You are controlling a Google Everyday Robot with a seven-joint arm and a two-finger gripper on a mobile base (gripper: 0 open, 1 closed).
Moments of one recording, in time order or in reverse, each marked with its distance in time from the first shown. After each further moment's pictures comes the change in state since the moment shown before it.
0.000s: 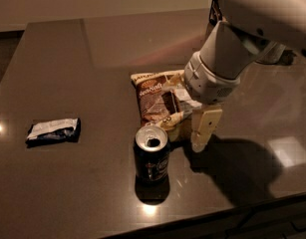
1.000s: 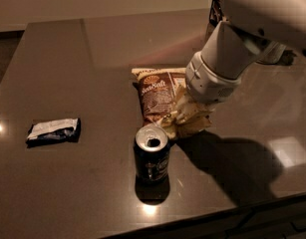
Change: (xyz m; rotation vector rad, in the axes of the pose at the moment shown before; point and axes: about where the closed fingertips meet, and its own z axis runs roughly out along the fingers) arm 0.003 0.001 0.000 -0.004 -0.002 0.006
